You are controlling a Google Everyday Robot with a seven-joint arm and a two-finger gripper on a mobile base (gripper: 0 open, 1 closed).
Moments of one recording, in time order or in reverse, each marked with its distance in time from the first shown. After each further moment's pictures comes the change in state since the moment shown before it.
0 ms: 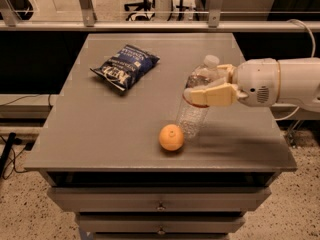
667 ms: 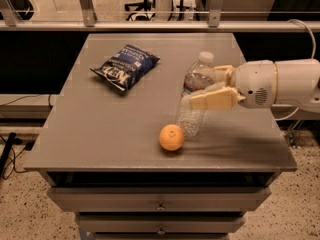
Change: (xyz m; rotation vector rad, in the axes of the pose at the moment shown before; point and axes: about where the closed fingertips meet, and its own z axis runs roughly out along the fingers) arm -0.001 0.001 0.000 -0.006 -0.002 -0.005
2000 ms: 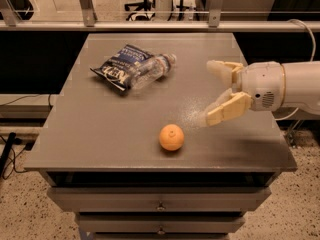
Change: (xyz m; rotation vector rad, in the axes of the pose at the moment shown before) arm 0.003 0.007 -0.009 -0.023 -0.012 -0.052
